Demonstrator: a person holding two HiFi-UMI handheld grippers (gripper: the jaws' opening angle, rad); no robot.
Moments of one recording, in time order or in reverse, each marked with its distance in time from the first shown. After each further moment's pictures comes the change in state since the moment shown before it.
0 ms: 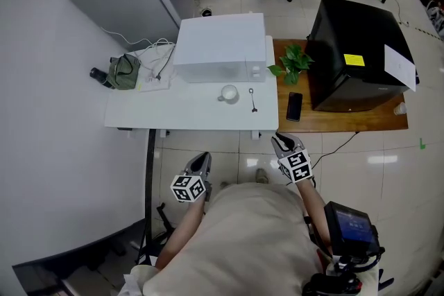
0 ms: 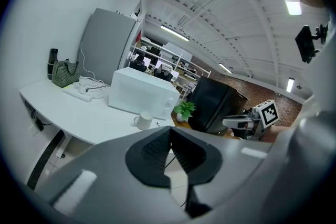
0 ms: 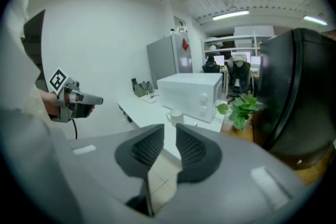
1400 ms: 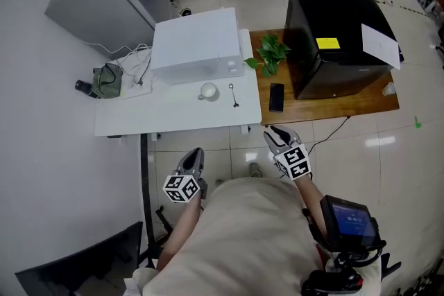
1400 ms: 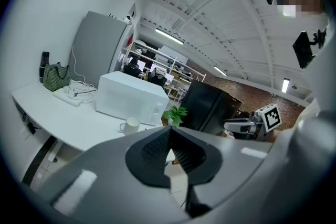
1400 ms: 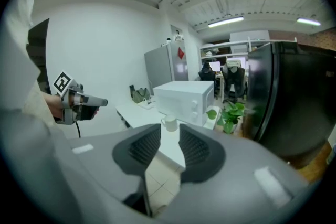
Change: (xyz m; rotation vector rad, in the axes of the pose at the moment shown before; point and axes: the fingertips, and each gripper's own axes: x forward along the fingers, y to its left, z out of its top) left arm 0.017 -0.054 0.020 0.024 -0.034 -0.042; right arm -0.053 -0.027 0.010 0.016 -0.067 -0.024
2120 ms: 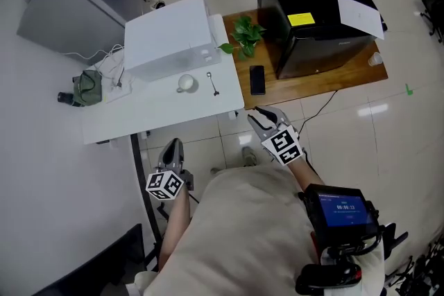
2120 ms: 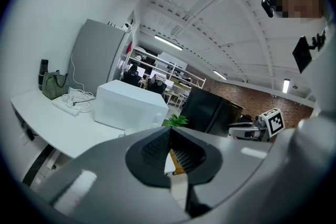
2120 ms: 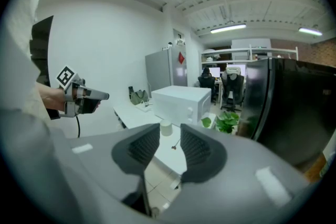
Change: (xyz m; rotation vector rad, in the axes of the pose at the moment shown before) left arm 0.001 -0.006 0.039 0.018 -0.073 0.014; right arm -0.016 -0.013 0.029 -0.063 -0.046 -0.018
